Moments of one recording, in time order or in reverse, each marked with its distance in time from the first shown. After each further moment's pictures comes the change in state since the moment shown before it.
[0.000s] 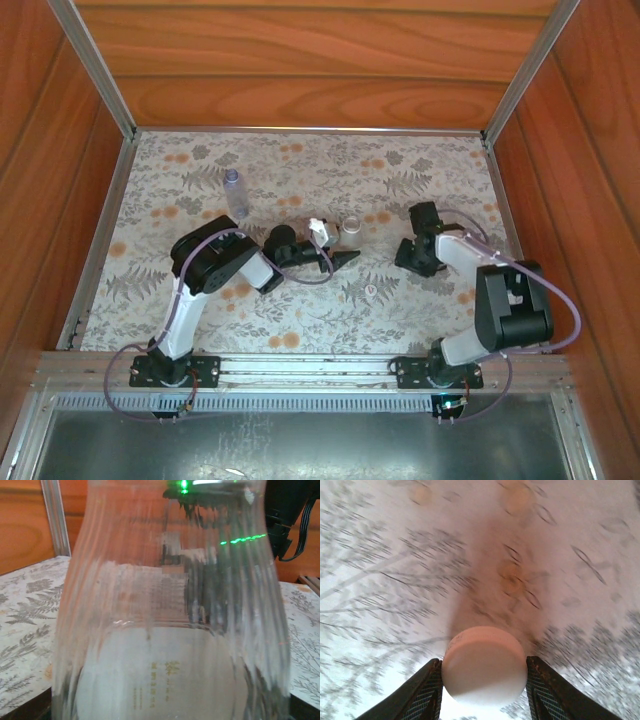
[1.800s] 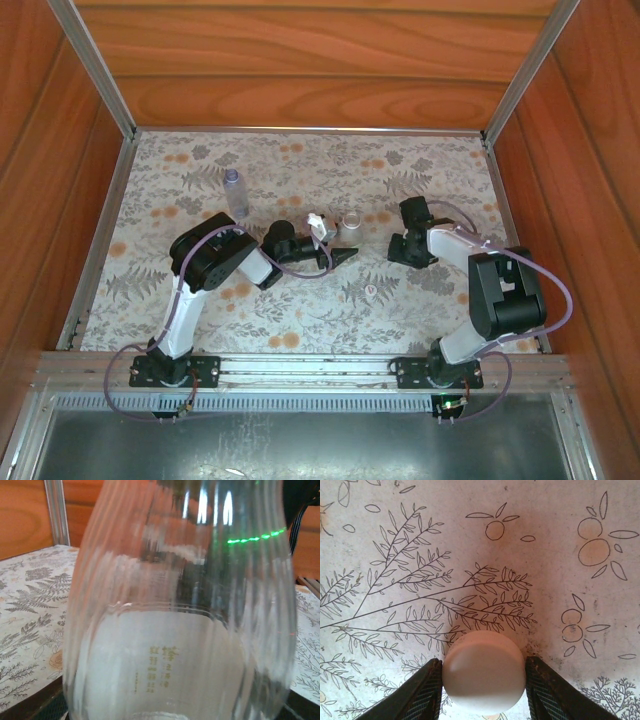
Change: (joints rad) left arm 0.023 0.002 0.015 -0.039 0.043 -0.044; right arm 0.041 0.064 0.033 0.063 0.007 -0.076
